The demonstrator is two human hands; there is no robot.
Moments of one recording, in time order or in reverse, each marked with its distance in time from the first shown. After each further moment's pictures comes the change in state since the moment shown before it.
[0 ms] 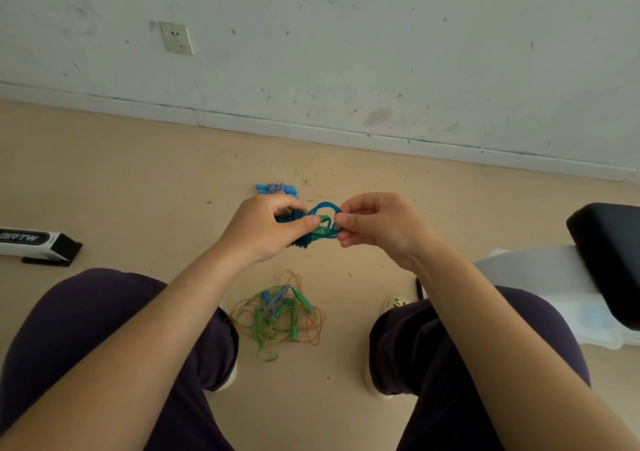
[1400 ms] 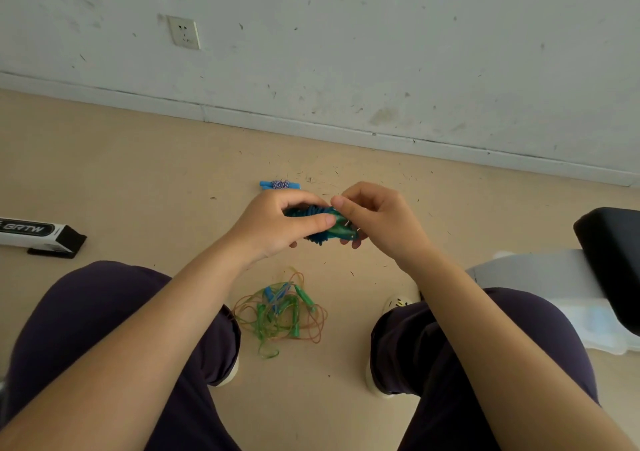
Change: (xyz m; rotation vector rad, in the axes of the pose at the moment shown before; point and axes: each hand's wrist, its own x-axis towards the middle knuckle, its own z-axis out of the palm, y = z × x) left_hand -0.004 0.009 -0.003 -0.267 -0.098 -0.034; right_hand 0.004 0.004 0.013 -0.231 0.052 -0.261
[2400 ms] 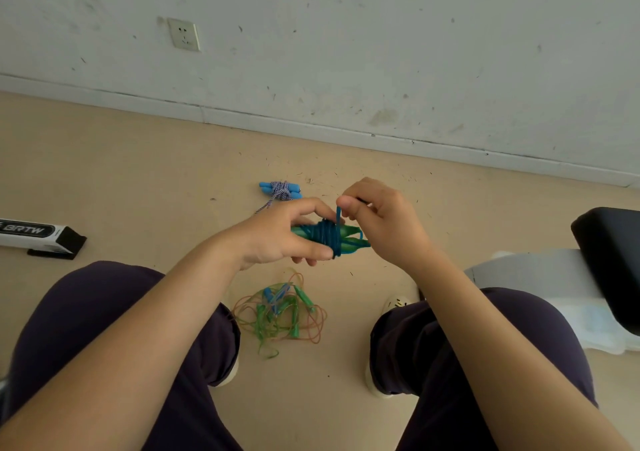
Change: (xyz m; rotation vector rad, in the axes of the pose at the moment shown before) left_hand 0.003 -0.002 -0.004 0.037 -0.349 -0.010; right_hand 0.000 0.004 -0.004 -0.333 0.076 -0.277
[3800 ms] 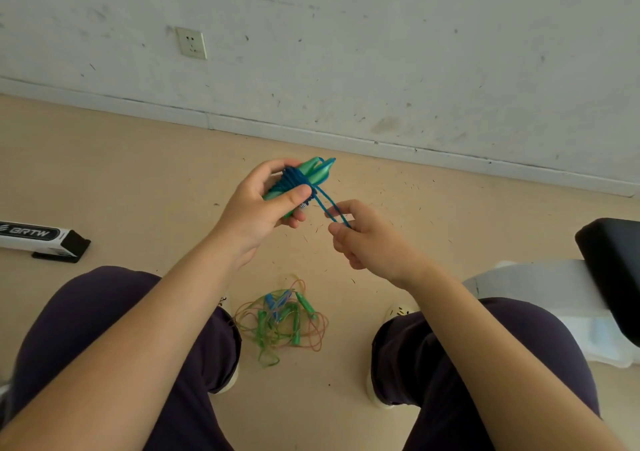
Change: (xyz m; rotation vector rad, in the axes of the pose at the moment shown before) left_hand 0.002 0.003 -0.010 -0.469 0.507 0.157; right_hand -0.002 -0.001 0.015 0.271 -0.294 0.381
